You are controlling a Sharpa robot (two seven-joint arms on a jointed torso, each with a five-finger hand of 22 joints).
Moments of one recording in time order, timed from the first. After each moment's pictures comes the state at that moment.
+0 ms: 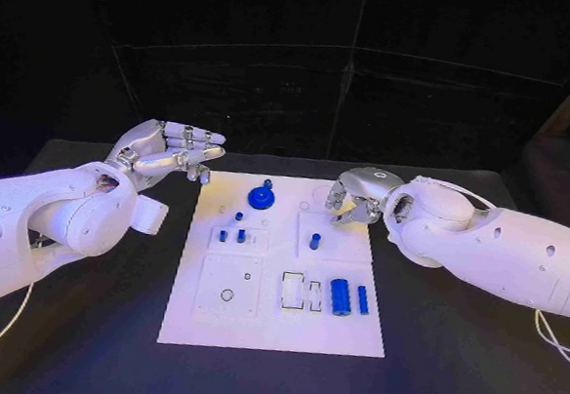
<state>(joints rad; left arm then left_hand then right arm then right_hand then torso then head) 1.19 -0.83 -0.02 1.49 -0.16 -0.25 0.34 1.43 -0.13 0.36 0.07 0.13 1.02 0.17 0.12 0.07 1.12 0.10 0.21 0.10 1.19 0.01 1.02 0.54 0.17 1.24 0.11 0.40 0.98 1.14 -0.88 0.00 1.49 -1.66 -0.18 -0.19 1.65 -0.01 -0.17 0.27 0.27 1.00 0.14 0.12 0.07 1.01 0.09 0.24 0.22 1.47 0.00 1.29 1.23 0.12 1.31 0.10 1.16 0.88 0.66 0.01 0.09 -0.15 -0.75</state>
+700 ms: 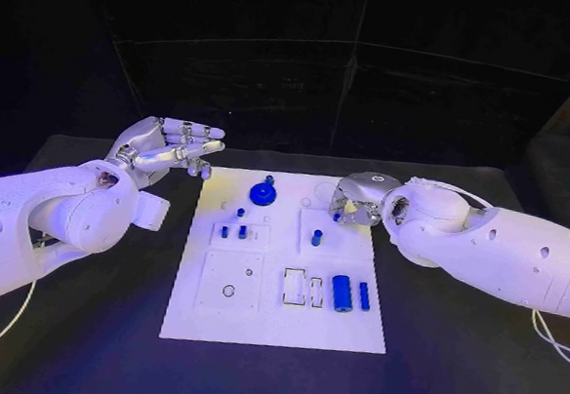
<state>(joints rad) 1.19 -0.83 -0.02 1.49 -0.11 -0.25 0.36 1.43 -0.13 0.36 0.07 0.13 1.02 0.17 0.12 0.07 1.12 0.10 0.21 0.10 1.19 0.01 1.01 0.53 0.17 1.24 0.11 0.40 0.98 1.13 -0.86 0.00 1.48 -1.70 -0.11 -0.22 1.75 0.01 -0.01 0.26 0.22 1.06 0.15 0.11 0.07 1.08 0.09 0.21 0.12 1.47 0.00 1.27 1.19 0.12 1.31 0.11 1.17 0.89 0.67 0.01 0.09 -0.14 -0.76</state>
